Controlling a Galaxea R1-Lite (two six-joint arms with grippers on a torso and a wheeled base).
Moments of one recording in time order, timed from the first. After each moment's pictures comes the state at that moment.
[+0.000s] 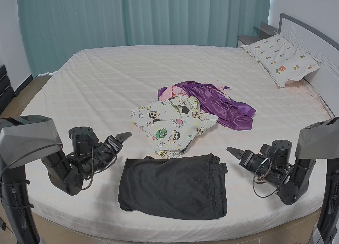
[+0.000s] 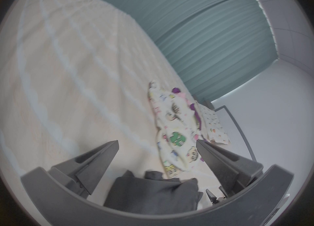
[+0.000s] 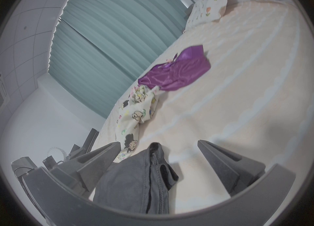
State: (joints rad) left arm -0.25 2.22 -0.65 -1.25 -0.12 -0.93; right arm 0.31 2.27 -0.43 -1.54 0.09 0.76
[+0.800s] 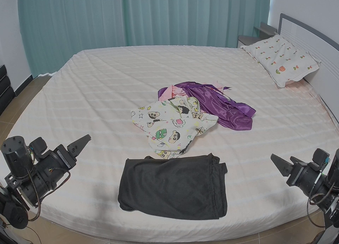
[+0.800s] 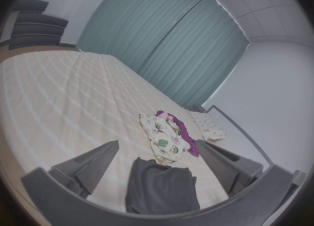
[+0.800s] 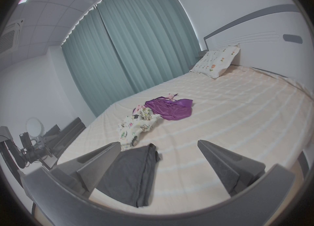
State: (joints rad) left arm -0.23 1.52 -0.15 -1.21 -0.03 -0.66; right arm 0.45 1.39 -0.02 -1.16 -0.25 0.44
